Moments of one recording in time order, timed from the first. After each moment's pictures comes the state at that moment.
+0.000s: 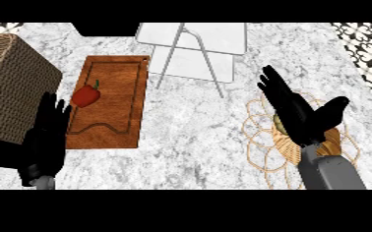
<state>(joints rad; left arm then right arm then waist) 0.07 0.24 -0.05 -1.68 0.40 0.46 0.11 -0.18 -0.24 0.16 -1.52 -0.33 0.01 0.15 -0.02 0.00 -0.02</state>
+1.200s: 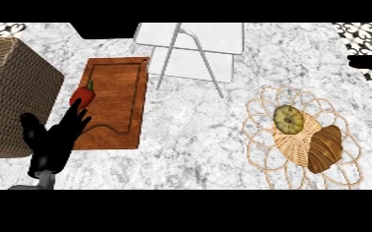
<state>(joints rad) 0.01 0.39 -0.13 -1.44 0.37 0.18 0.22 -0.19 -1.02 0.00 -1.75 0.19 0.33 -0.16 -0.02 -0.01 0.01</state>
